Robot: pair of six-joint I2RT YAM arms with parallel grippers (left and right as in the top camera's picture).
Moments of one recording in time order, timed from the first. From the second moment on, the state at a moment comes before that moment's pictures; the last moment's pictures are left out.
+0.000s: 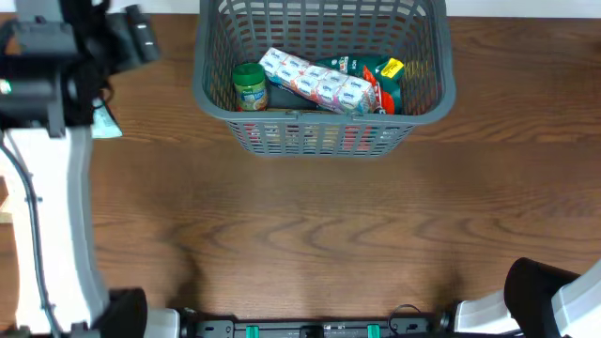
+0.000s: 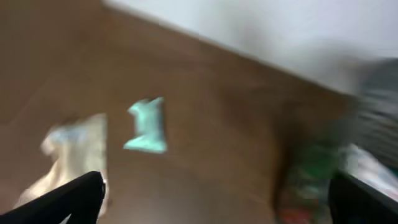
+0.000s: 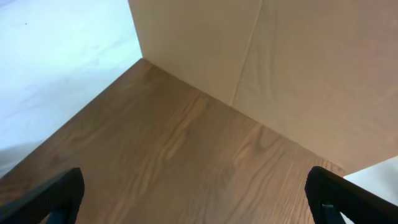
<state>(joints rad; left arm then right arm) 0.06 1.64 2.10 -1.26 -0.24 -0.29 -0.30 1.70 2.72 -1.69 0.58 0.42</state>
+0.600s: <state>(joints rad) 0.32 2.04 2.09 -1.28 -0.27 -0.31 -0.30 1.70 2.72 -1.69 0.58 0.42</state>
